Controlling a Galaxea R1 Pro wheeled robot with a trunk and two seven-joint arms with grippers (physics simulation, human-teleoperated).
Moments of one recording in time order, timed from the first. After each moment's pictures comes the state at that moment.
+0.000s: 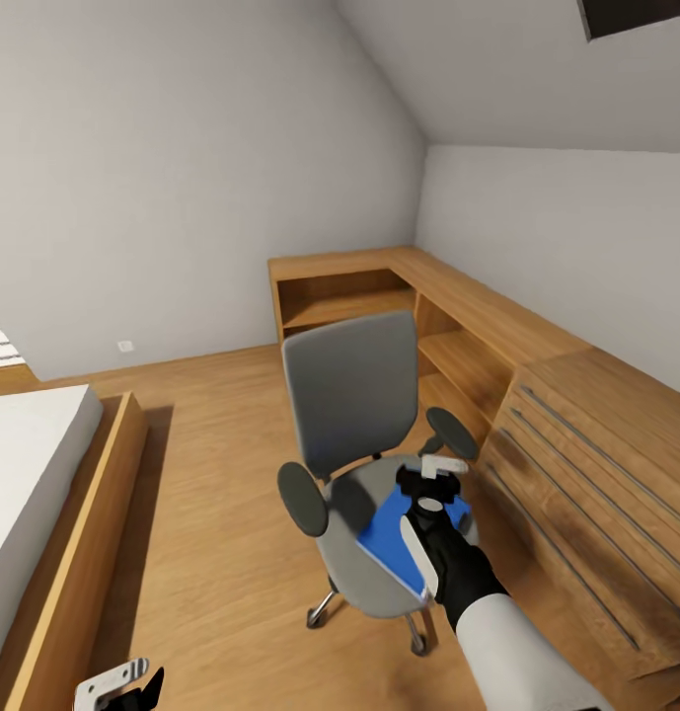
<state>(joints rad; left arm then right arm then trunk) 0.14 0.10 0.16 -1.25 0.32 0.17 0.03 -0.68 0.17 0.11 -0.76 -0.06 0.17 -0.49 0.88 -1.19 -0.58</state>
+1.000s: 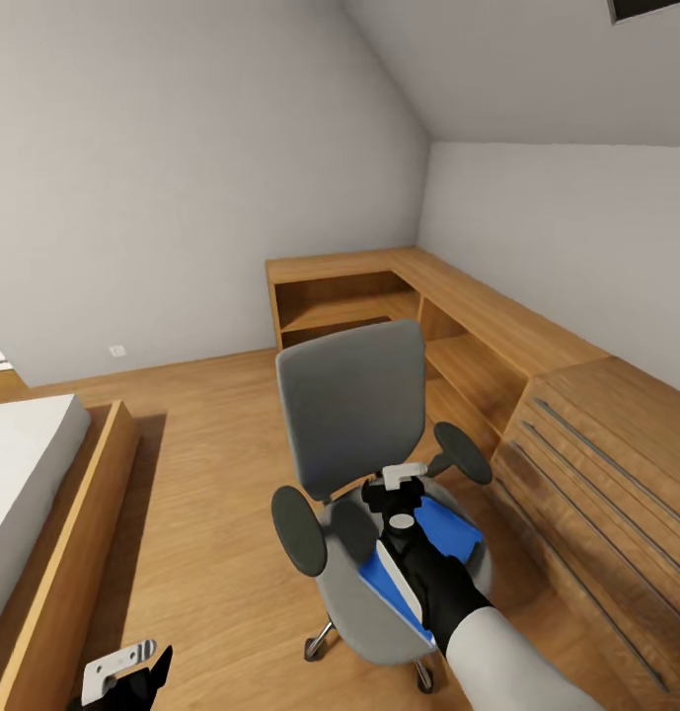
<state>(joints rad) 0.14 0.10 0.13 -1.33 0.33 0.17 0.03 -0.66 0.17 0.36 -0.75 -0.06 0.20 -0.41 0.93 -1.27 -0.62</state>
